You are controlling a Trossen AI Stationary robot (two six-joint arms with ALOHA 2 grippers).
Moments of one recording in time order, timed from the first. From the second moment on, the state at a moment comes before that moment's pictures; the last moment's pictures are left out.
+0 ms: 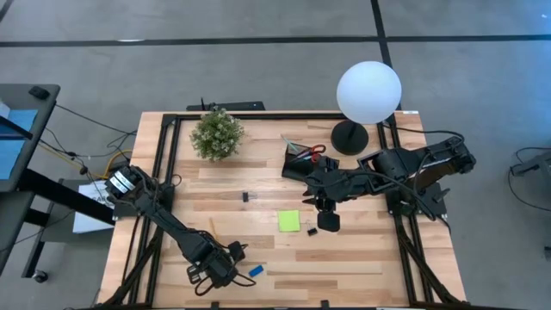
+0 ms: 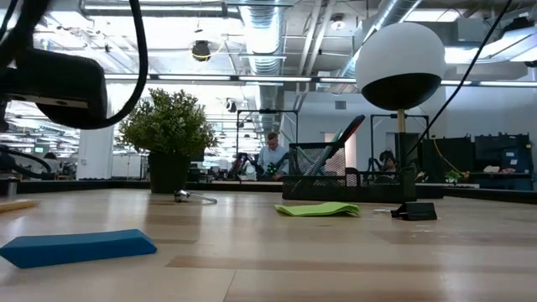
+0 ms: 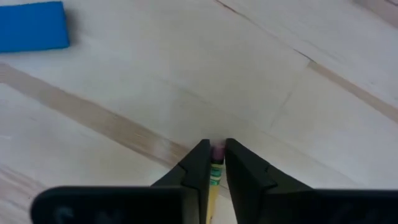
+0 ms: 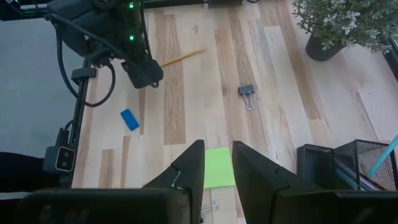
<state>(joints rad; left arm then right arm) -0.68 1.83 1.06 -0.55 0.06 0.38 0.34 1.53 1.71 -1.04 0.21 0.28</state>
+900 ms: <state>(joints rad) -0.48 1.84 1.25 -0.52 -0.29 0.12 0.38 1.43 1.71 -1.15 0.30 0.45</state>
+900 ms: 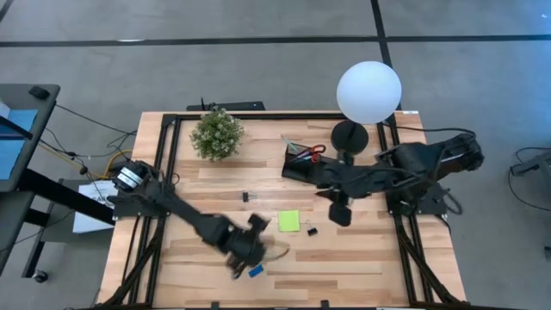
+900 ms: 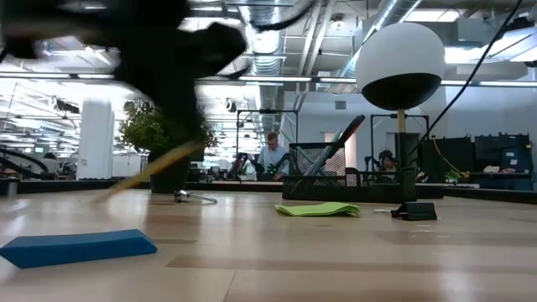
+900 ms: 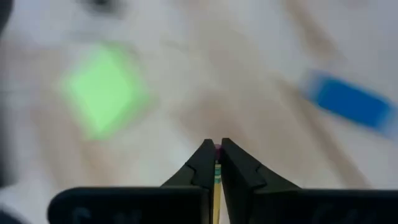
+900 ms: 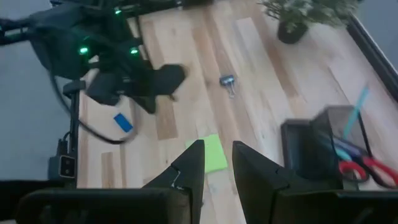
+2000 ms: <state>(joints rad) 0.06 1.88 1.88 -0.48 -0.42 0.13 0.78 1.35 1.72 -1.31 0.68 0.76</state>
